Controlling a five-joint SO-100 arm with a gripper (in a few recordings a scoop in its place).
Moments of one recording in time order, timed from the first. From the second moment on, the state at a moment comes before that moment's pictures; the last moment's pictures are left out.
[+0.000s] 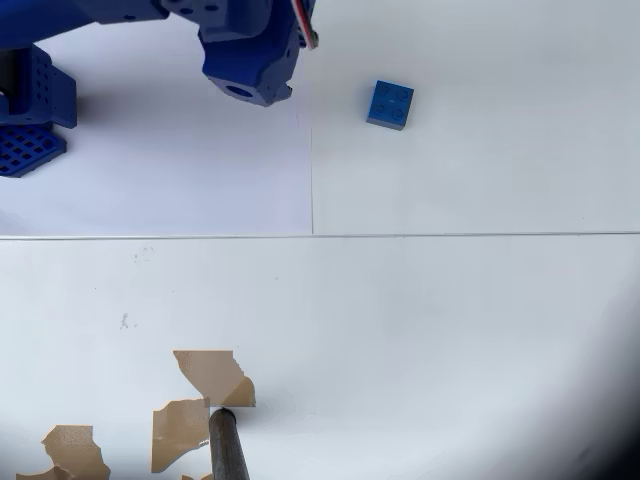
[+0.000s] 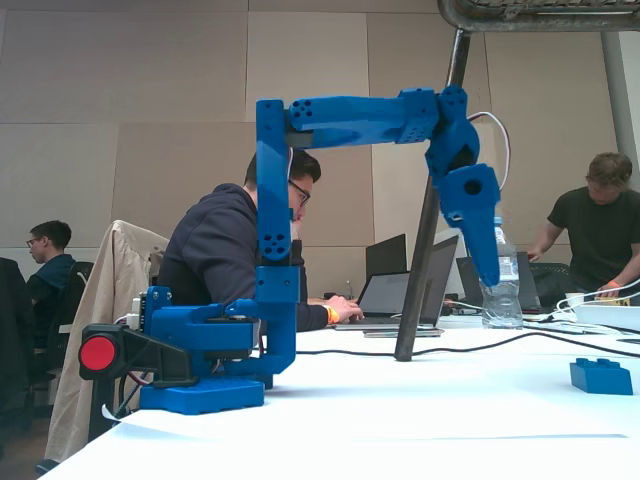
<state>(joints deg) -5.2 104.6 102.0 78.2 -67.2</state>
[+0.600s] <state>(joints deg) -1.9 188.1 174.2 74.6 -80.1</state>
